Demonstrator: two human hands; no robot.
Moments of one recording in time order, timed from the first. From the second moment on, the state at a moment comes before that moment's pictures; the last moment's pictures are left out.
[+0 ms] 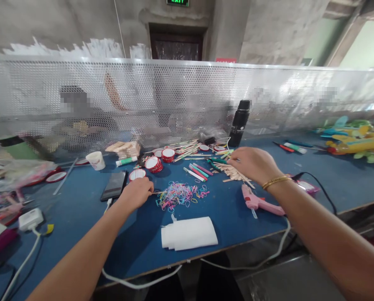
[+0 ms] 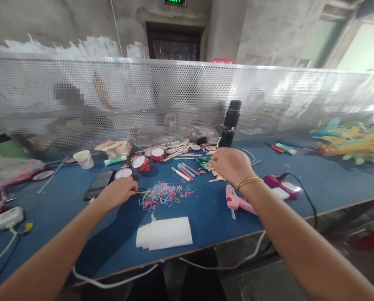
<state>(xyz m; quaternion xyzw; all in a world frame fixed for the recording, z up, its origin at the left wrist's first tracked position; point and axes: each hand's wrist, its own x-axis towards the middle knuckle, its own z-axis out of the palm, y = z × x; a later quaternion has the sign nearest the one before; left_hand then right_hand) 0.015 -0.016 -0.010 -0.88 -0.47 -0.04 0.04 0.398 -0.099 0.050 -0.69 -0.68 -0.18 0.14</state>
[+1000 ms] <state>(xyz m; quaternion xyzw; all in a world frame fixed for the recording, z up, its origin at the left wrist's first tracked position) 0.038 -0.033 -0.012 -0.91 -0.36 -0.21 0.05 0.251 -0.036 -0.034 -0.42 -0.88 -0.07 0.23</state>
